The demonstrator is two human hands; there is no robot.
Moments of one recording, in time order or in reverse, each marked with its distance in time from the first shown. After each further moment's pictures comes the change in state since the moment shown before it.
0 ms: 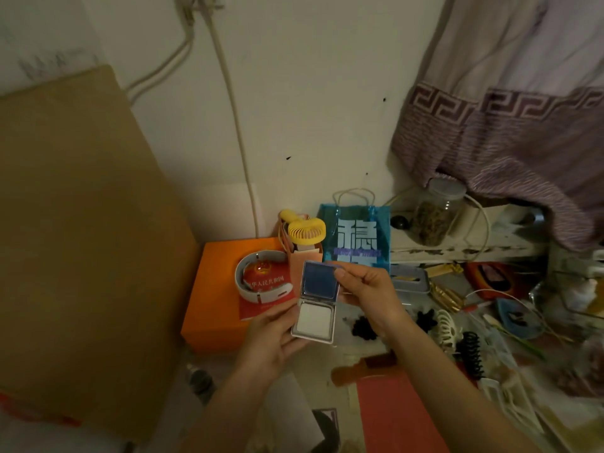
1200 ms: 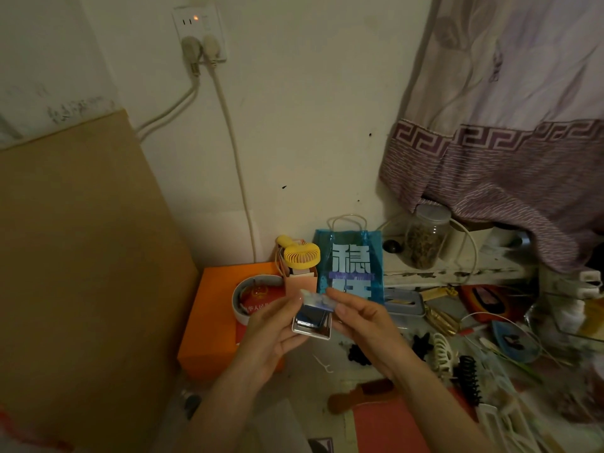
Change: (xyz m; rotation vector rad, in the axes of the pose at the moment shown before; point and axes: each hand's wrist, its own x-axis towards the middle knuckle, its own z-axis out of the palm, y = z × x) left_hand -0.005 0.026 0.018 0.023 -0.213 0.141; right_hand -0.029 -0.008 -0.018 0.224 -0.162 0.060
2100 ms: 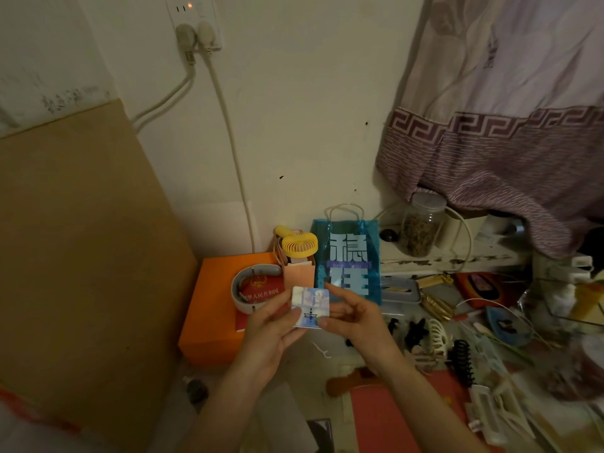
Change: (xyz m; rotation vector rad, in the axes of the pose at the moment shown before) left_hand -0.011 -0.024 -0.002 0.018 0.062 0.083; right_hand -0.014 0.018 0.007 -0.226 0.060 -0.056
